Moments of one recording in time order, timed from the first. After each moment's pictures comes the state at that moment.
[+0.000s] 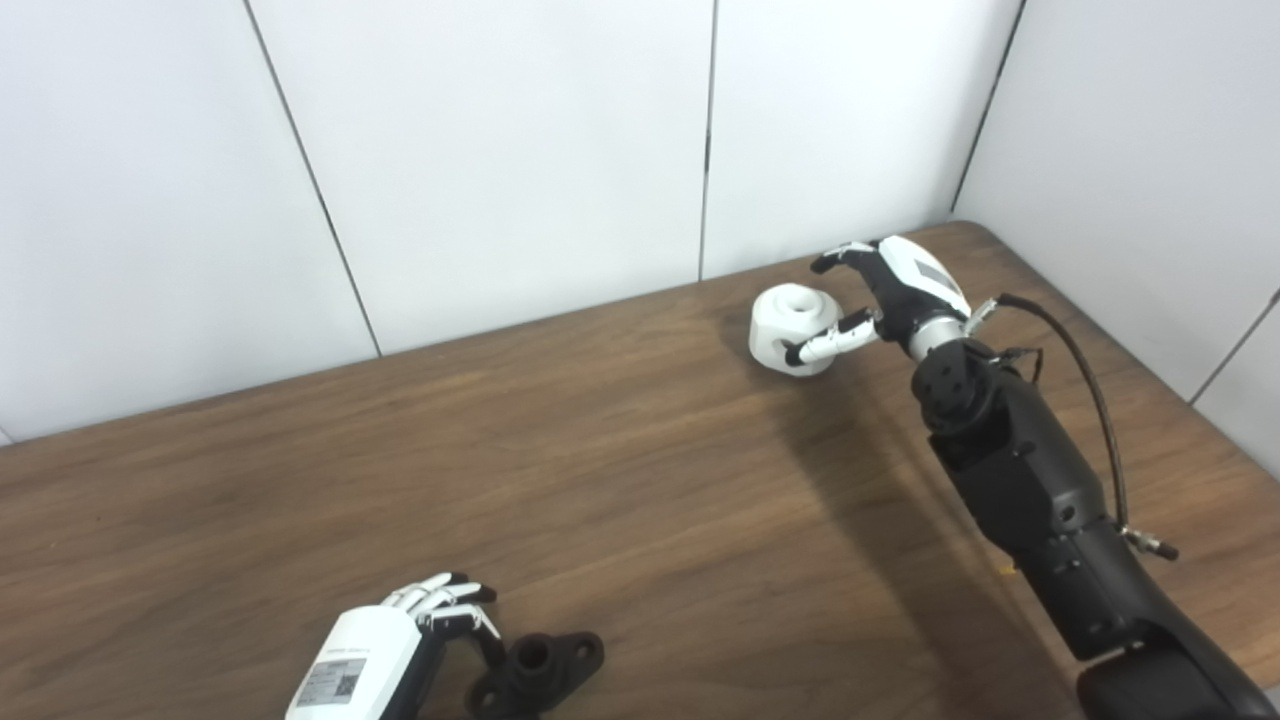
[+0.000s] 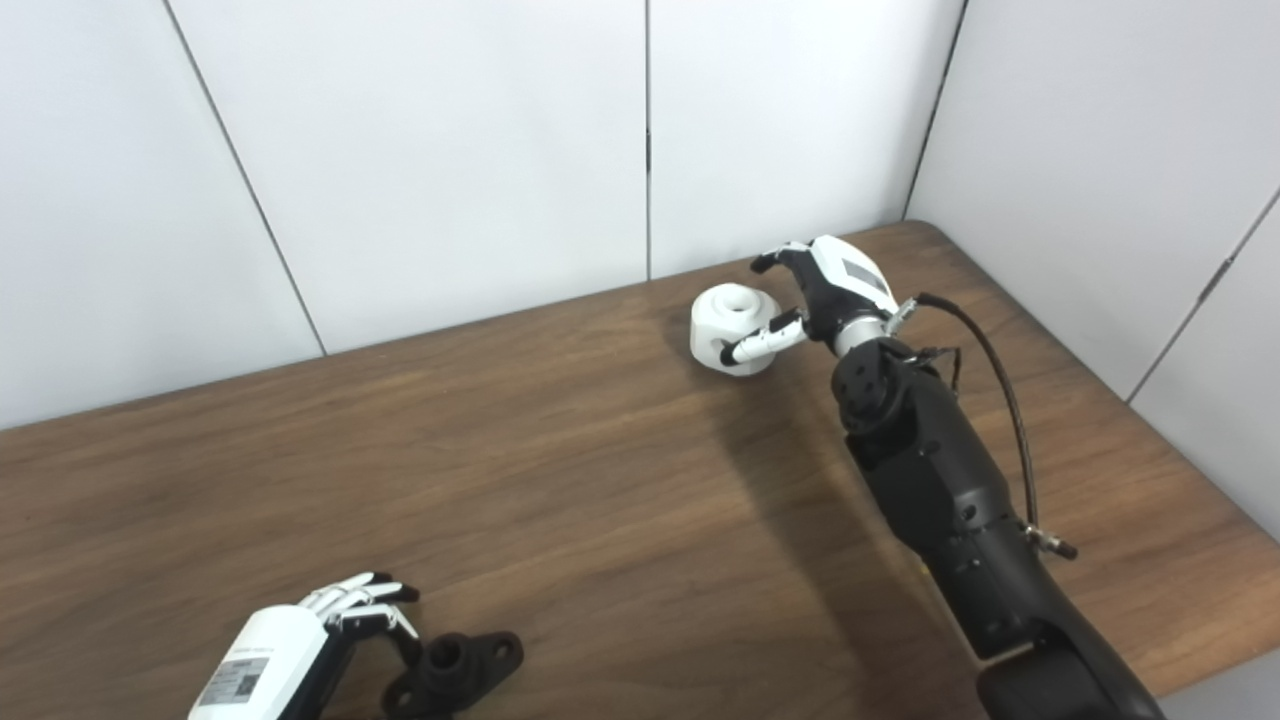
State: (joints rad) left arm 0.02 0.33 -0.42 -0.27 0.87 -0.02 -0.17; right arm -0.43 -0.49 0.00 0.12 -0.65 0.47 0.16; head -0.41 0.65
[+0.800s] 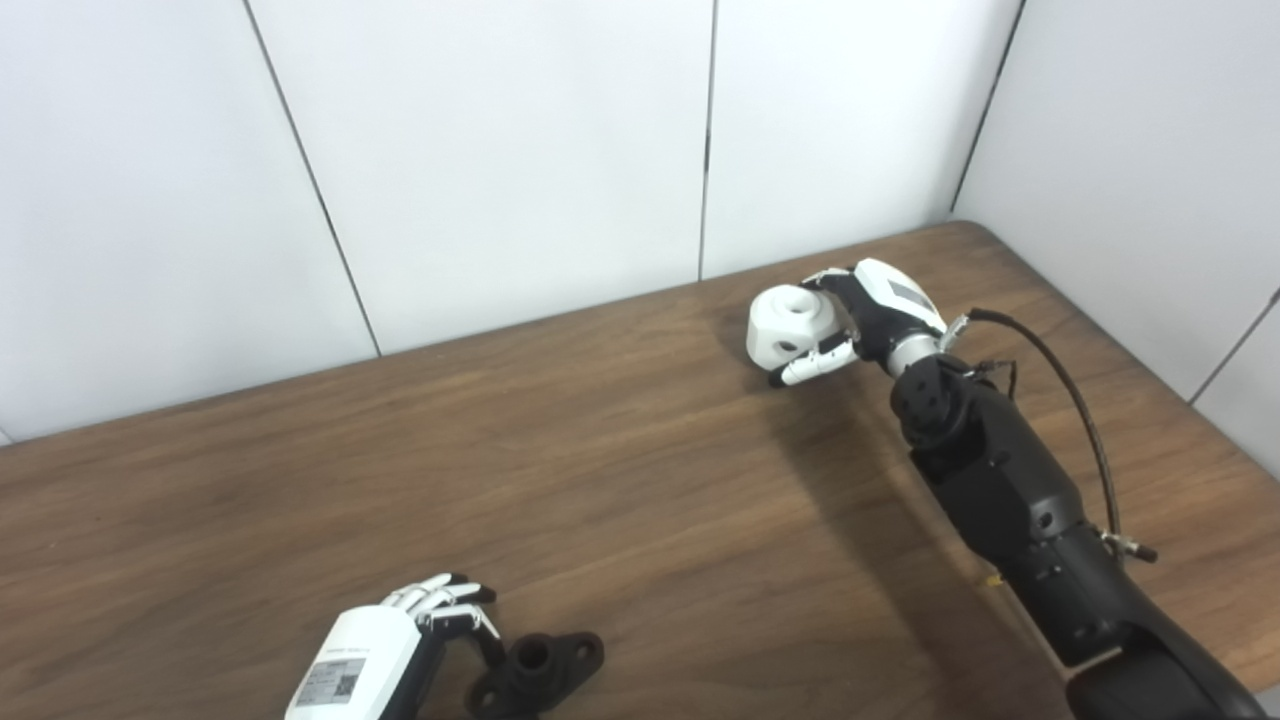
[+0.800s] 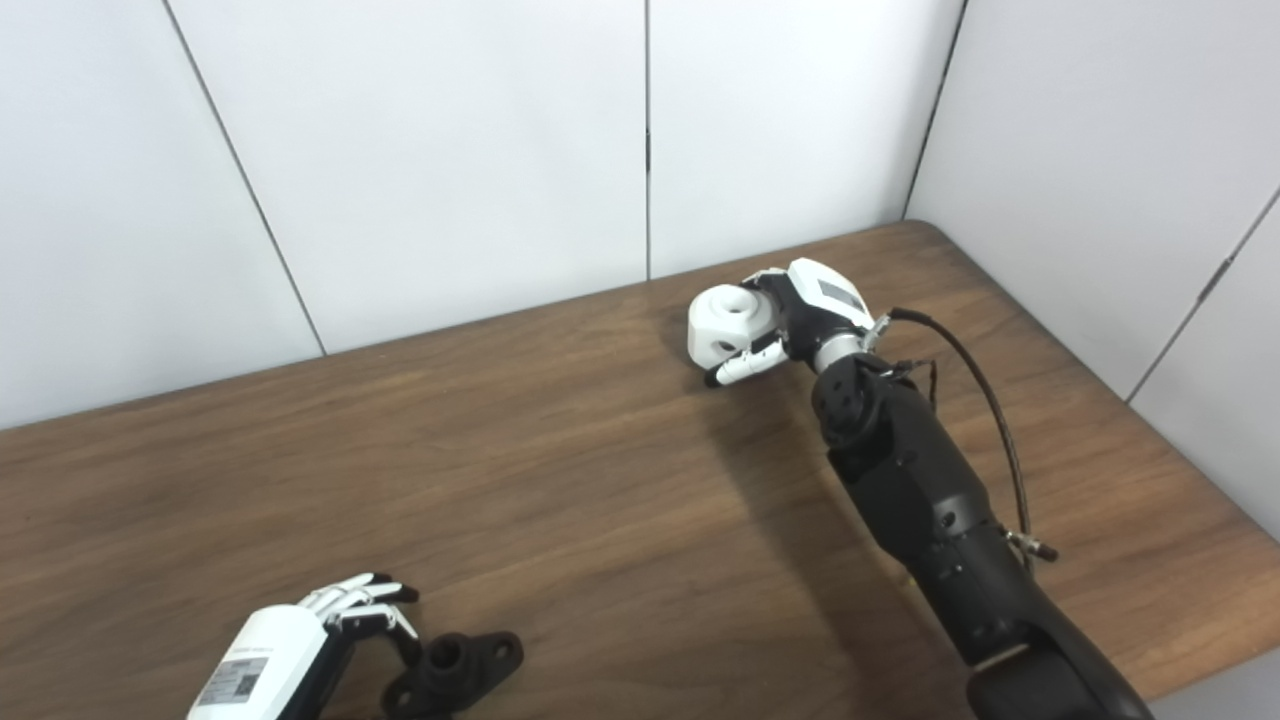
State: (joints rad) left arm 0.02 0.33 -0.42 -0.27 0.87 -0.02 -0.17; right arm -0.43 -0.47 0.04 0.16 -0.66 0.47 0.15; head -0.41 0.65
